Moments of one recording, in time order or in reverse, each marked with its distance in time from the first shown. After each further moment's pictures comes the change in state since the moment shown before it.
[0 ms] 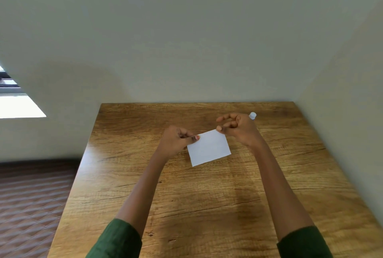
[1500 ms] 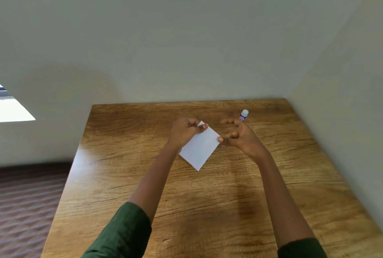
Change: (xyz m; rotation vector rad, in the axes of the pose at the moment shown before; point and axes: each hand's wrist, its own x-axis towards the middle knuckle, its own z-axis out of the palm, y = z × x) left_hand 0.017 0.031 0.034 -0.093 0.023 -0.037; right_hand -0.024 0.030 -0.016 0.152 -0.095 0.074
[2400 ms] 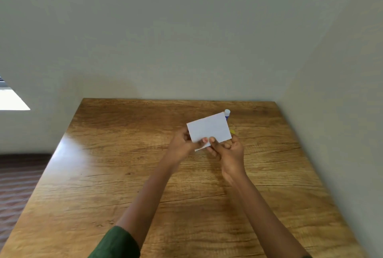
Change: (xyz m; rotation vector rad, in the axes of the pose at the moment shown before) left_hand -0.040 -0.009 0.070 -0.266 0.034 -0.096; right_hand -0.036 0.033 0.009 0.588 0.392 0.006
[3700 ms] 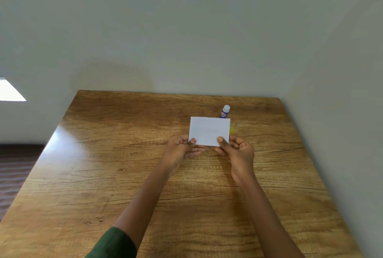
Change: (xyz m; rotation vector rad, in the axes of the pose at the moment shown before) left_hand 0.007 -0.026 0.008 -0.264 -0.081 -0.078; right_hand 0.016 -0.001 -0.032 -0.087 0.030 0.024
